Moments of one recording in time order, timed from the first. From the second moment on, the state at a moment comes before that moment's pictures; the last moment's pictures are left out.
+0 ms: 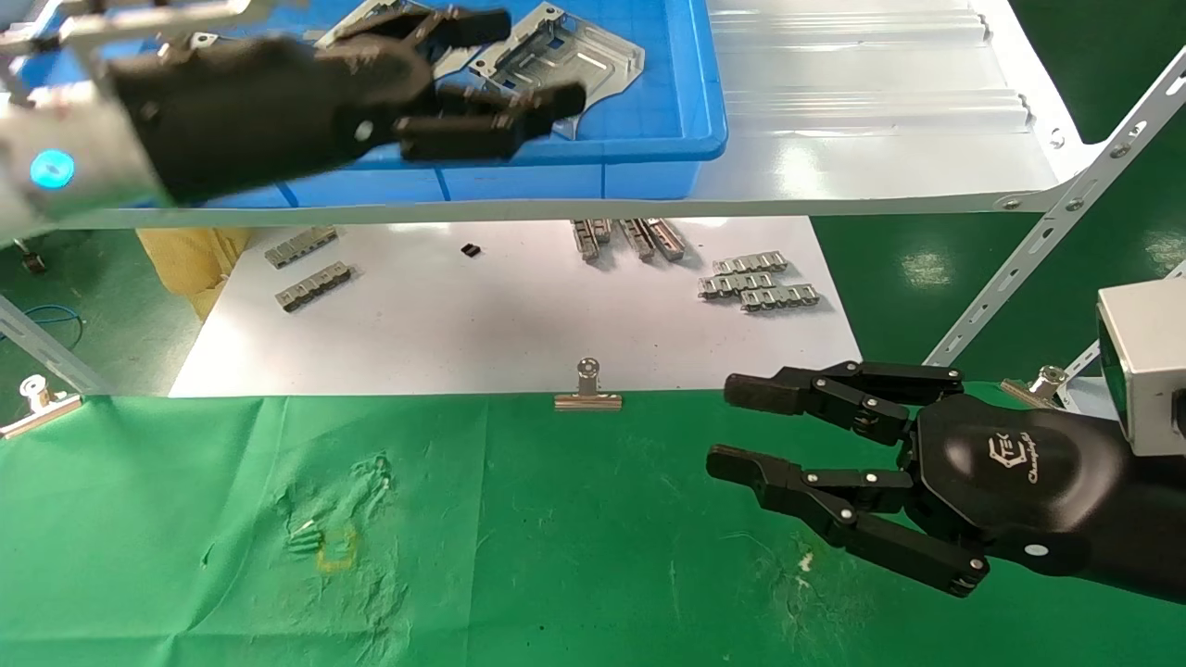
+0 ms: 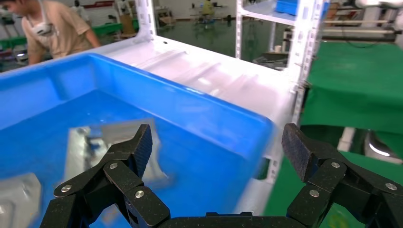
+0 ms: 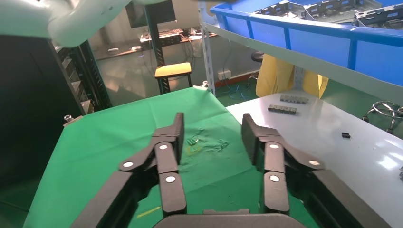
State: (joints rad) left arm -1.63 1.00 0.46 -0.89 1.10 1.13 -0.30; right arm 1.05 -0.54 -0.38 1.19 -0.61 -1.39 0.11
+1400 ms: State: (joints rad) left arm -2.05 1.35 0.64 -0.11 1.37 0.94 -0.13; right arm 1.05 -0.54 -0.38 1.19 -0.61 -1.39 0.11
